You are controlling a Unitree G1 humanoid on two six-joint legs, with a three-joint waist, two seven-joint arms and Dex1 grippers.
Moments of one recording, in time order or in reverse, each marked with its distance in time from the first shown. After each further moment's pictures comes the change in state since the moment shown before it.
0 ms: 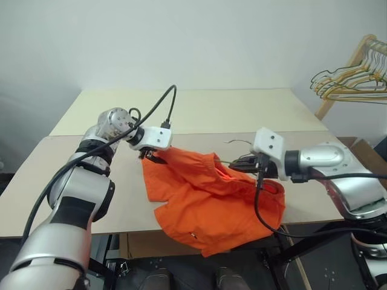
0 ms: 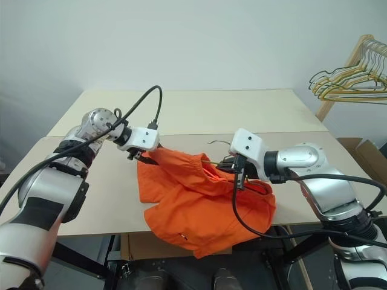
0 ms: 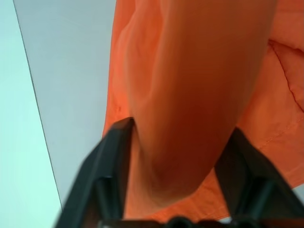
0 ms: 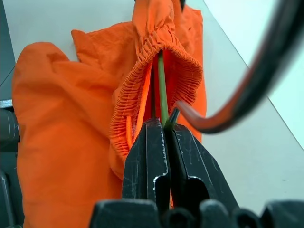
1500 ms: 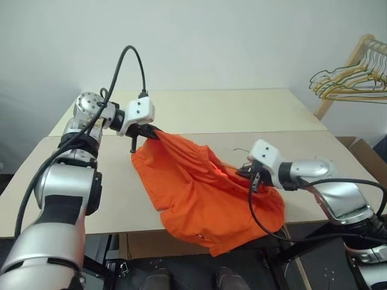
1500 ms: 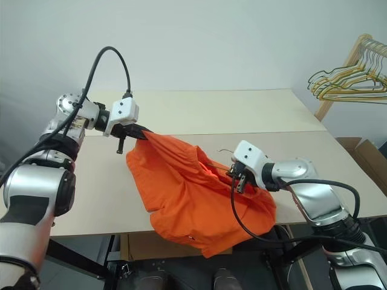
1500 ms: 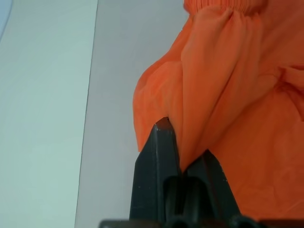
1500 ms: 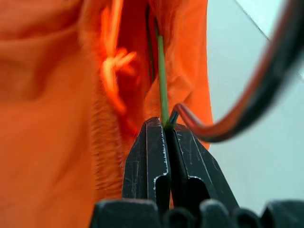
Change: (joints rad) left arm -0.006 0.054 0.230 -0.035 -0.171 0.158 -0.163; right arm 0.014 0.051 0.074 0.098 -0.117 0.033 -0.119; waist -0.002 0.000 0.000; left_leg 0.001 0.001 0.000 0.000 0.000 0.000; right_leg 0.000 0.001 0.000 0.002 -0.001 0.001
